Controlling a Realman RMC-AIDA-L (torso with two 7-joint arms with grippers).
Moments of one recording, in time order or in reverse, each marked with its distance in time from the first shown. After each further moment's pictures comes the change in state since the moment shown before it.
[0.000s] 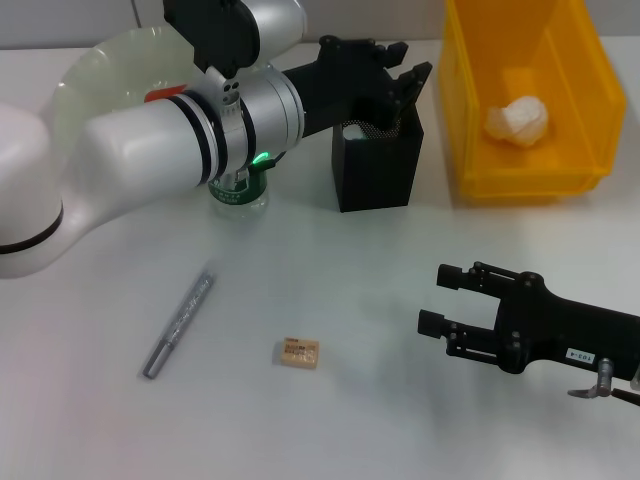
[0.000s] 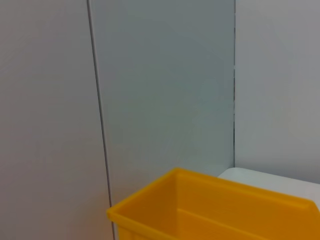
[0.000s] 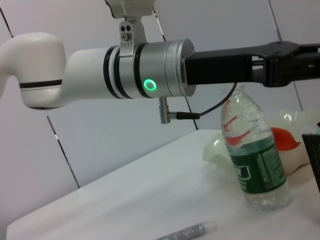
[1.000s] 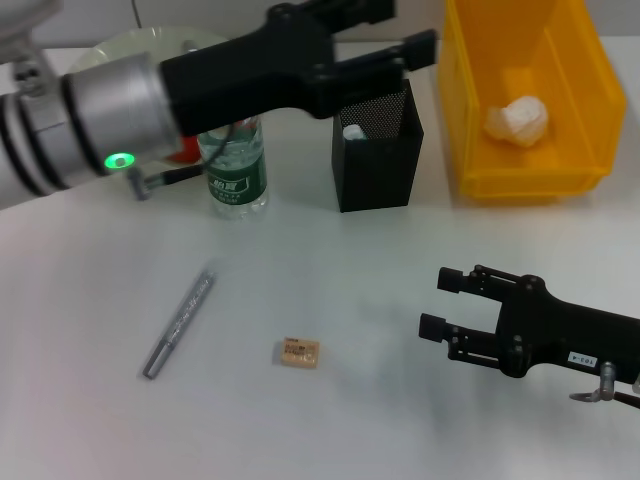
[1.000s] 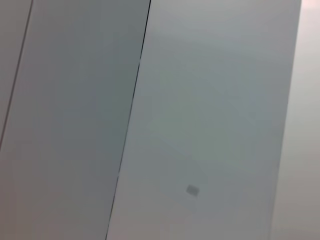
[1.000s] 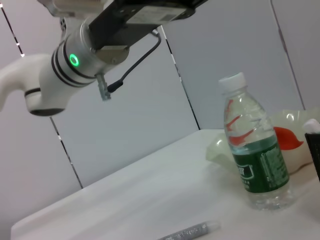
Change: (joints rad) left arm 0.101 0.017 -0.435 -0.066 -0.079 0.855 -0.001; right arm -0.005 -0.002 -0.004 0.000 0.000 -0.011 0.001
